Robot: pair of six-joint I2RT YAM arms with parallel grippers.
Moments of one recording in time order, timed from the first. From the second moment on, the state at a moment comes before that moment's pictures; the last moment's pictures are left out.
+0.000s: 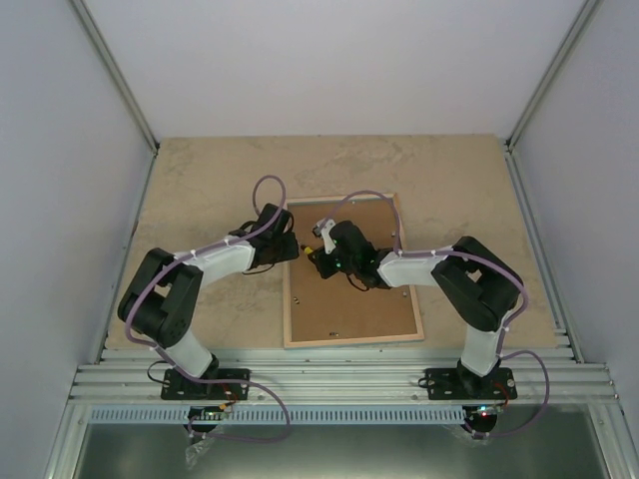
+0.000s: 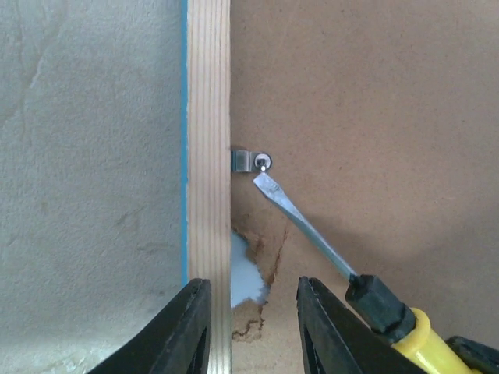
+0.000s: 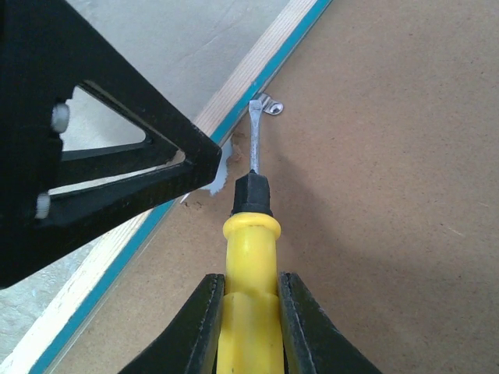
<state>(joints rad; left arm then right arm) -0.50 1.62 0.85 -0.21 -0.01 -0.62 0.84 1.85 0.93 0.26 -0.08 0.27</state>
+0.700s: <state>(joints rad) -0.50 1.63 0.85 -0.27 -0.09 -0.62 0.84 1.88 0.93 0.28 -0.12 0.30</state>
